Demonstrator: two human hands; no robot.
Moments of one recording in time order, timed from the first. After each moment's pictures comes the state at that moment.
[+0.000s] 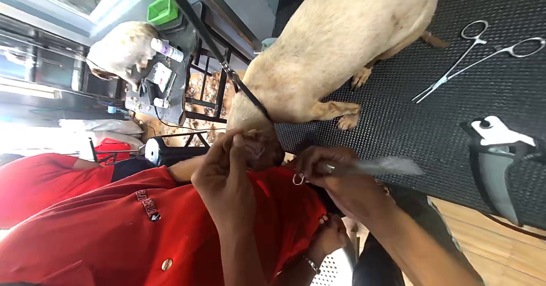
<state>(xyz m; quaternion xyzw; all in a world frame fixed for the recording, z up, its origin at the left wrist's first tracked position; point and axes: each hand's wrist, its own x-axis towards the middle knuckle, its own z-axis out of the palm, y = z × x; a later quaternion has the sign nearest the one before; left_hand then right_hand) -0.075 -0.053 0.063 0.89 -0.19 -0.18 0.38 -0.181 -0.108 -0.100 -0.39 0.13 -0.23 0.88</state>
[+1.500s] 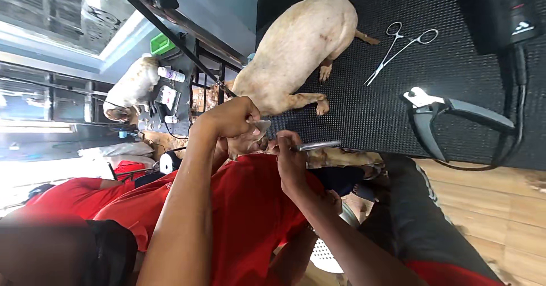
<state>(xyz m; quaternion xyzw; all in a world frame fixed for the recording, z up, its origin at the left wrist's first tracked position) 0.028 -0.123 0.083 0.69 -0.55 -0.43 -0.21 -0.124 -0.034 -0.057 -0.26 0.44 -0.37 0.77</state>
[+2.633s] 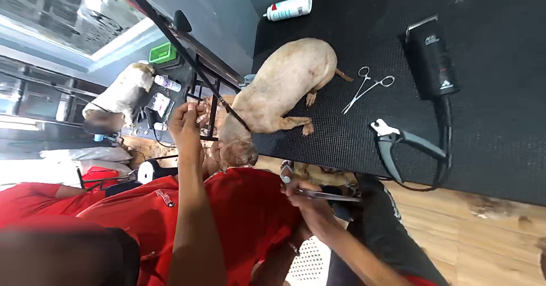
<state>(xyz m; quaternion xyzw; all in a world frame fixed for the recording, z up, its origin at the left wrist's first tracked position) 0.062 -0.050 0.063 0.79 -0.29 -0.14 0.53 -0.238 -0.033 -0.081 -0.35 0.29 -0.26 0.85</state>
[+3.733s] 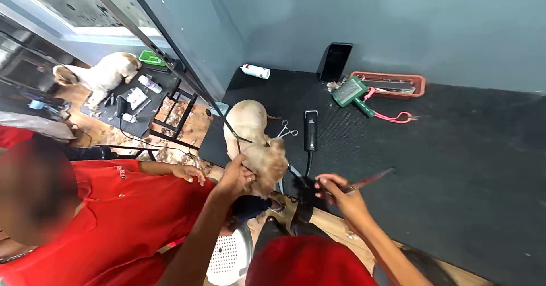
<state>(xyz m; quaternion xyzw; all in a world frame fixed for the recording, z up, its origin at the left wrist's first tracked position) -0.237 -0.130 0.096 0.70 0.06 -0.48 0.53 -0.494 -0.270 0.013 -0.53 0.41 -0.18 0.72</state>
